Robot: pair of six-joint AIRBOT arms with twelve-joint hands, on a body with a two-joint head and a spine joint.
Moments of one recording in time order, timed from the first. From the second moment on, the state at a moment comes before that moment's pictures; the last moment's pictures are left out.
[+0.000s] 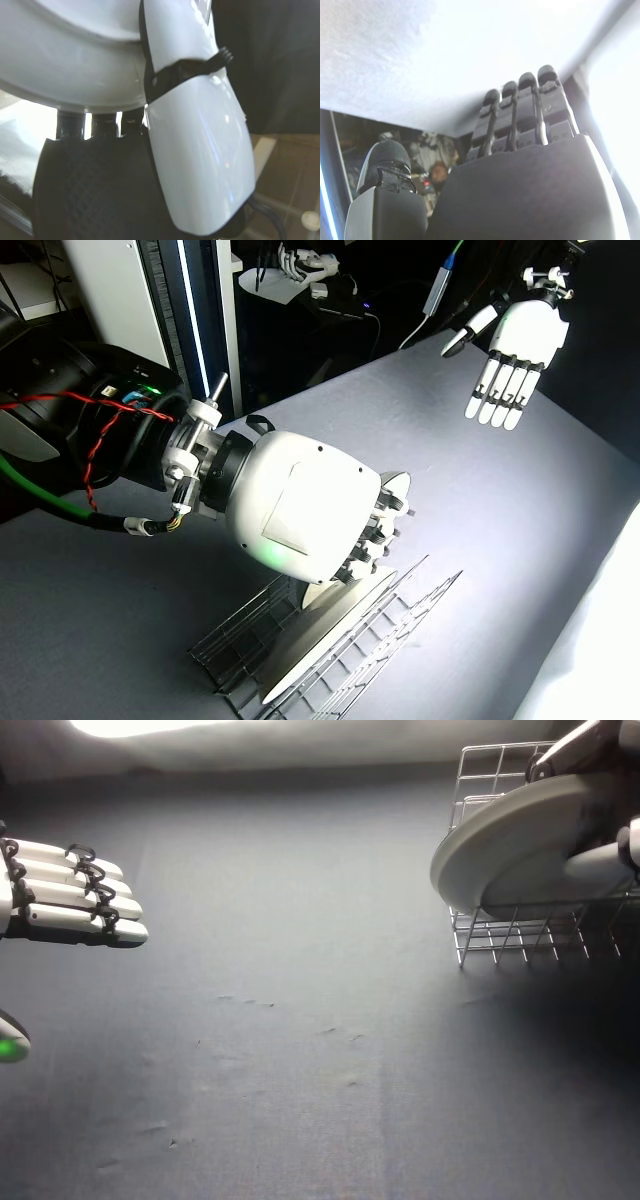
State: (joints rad) left arm 0.45 -0.82 1.48 1.58 -0.96 -0.25; right arm -0.40 -0.81 1.03 0.02 0.38 -0.29
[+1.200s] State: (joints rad) left arm 0.40 -0.82 1.43 1.63 -0.99 -0.26; right arm -0.33 -0.81 1.04 -0.61 0.52 -0.29
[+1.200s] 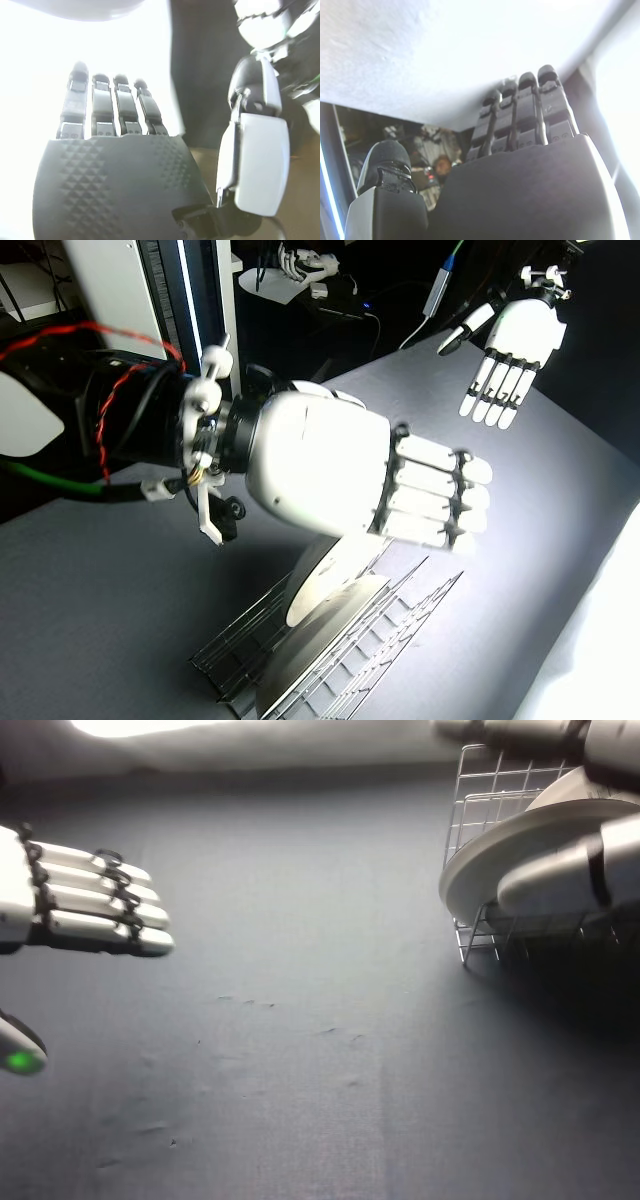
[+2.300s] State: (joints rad) left arm 0.40 -0.82 1.39 1.69 -1.02 -0.27; right arm -0.30 -0.82 1.06 -1.19 0.74 -0.34
